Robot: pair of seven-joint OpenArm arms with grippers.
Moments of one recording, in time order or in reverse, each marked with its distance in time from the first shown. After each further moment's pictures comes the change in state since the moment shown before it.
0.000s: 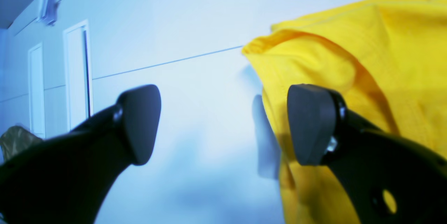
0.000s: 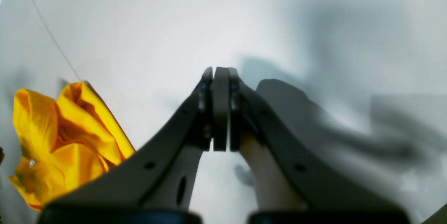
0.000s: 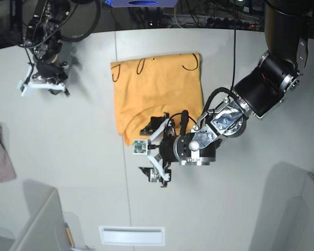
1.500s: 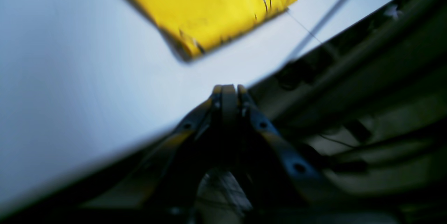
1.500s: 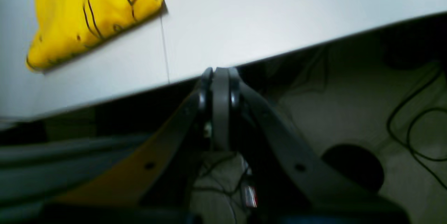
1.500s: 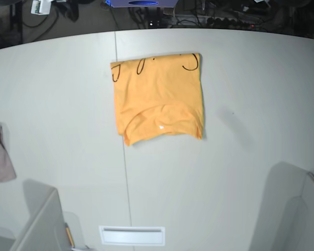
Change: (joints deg) left arm 104.1 0.5 -65.0 15.2 0.8 0.9 -59.8; right arm -47.7 7.3 -8.0 4.2 -3.7 36.6 36.9
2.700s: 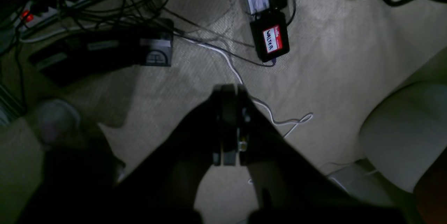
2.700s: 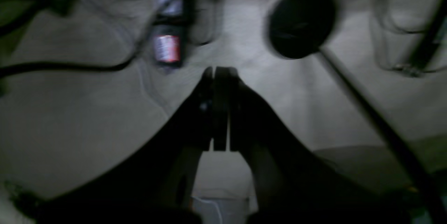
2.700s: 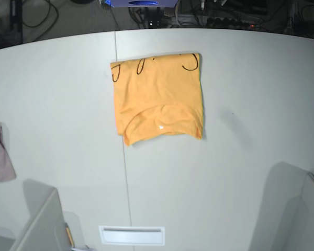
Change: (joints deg) left arm -54.1 7.5 34.3 -91.1 -1.0 18.6 16.9; right arm 53.3 -7.0 -7.7 -106.0 -42.8 -21.2 17.4
